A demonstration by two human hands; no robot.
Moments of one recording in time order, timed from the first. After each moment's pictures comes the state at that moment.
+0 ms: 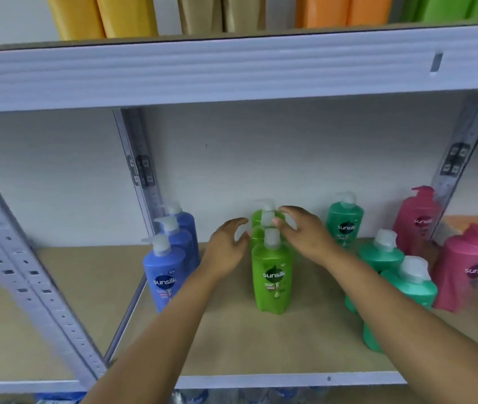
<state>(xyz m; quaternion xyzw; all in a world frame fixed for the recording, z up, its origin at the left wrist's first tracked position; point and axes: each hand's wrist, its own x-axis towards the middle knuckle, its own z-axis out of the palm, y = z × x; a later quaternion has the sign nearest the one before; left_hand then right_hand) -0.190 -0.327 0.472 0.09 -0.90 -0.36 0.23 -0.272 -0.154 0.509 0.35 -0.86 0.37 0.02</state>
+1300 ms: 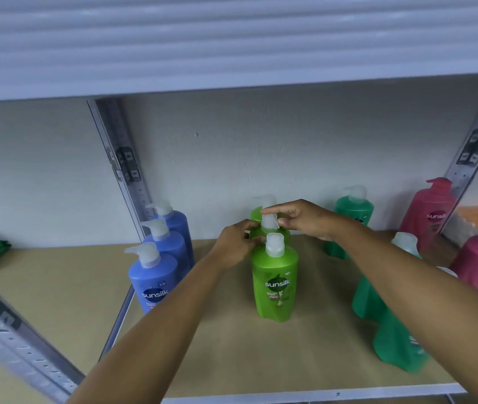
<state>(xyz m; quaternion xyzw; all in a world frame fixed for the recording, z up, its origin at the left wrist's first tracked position) -0.264 -0.353 0.445 0.10 -0.87 -0.47 0.09 -0.360 -0.182 0.502 0.37 -0.78 0.43 -0.26</state>
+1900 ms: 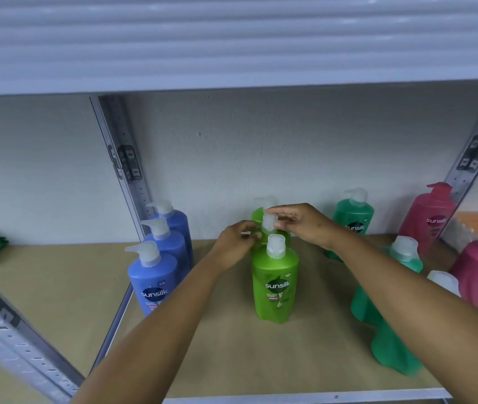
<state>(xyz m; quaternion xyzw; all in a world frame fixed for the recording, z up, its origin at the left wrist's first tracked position) -0.262 -0.355 0.442 0.10 -0.84 -0.52 0.10 -0.357 -0.185 0.486 0.35 -0.79 0.47 -0.18</state>
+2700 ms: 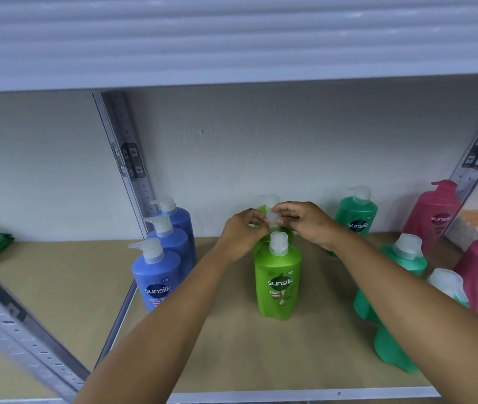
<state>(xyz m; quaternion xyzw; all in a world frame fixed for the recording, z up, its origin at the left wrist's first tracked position) -0.266 -0.344 0.459 0.11 -0.83 -0.52 0.16 -0.357 -0.188 0.479 0.32 -0.78 0.51 -0.16</state>
